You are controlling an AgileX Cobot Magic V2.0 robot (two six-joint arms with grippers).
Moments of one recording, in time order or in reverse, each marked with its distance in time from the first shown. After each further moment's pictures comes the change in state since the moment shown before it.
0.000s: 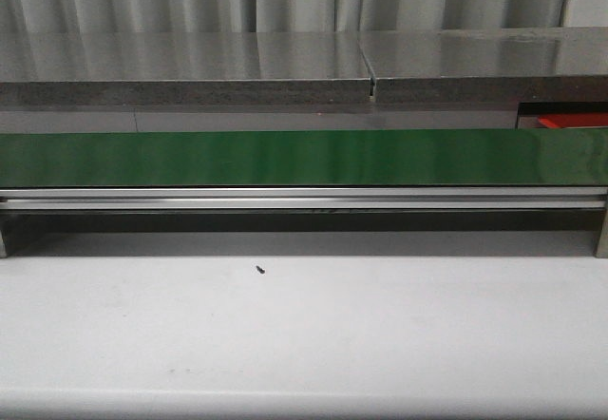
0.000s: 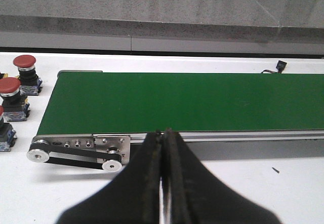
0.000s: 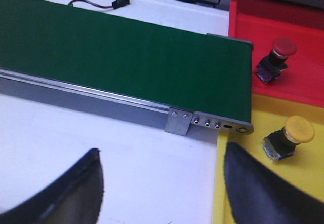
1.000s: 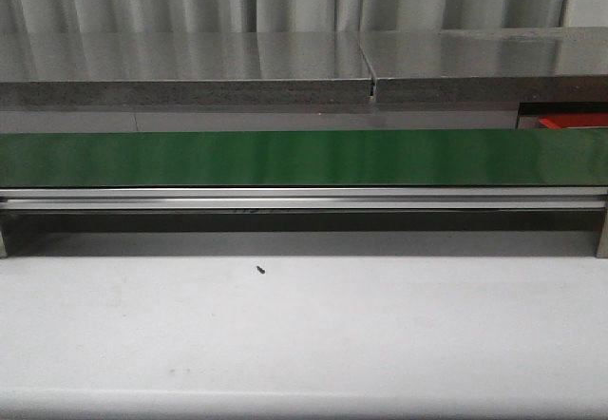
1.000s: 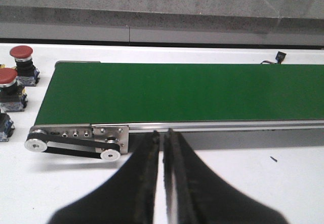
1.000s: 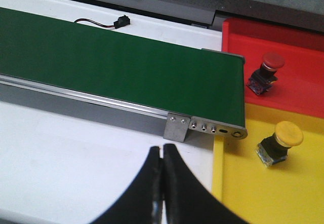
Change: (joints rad) left arm 0.000 0.000 0.000 0.000 0.041 0.000; right arm 0.000 -0.115 0.048 0.000 -0.001 -0.001
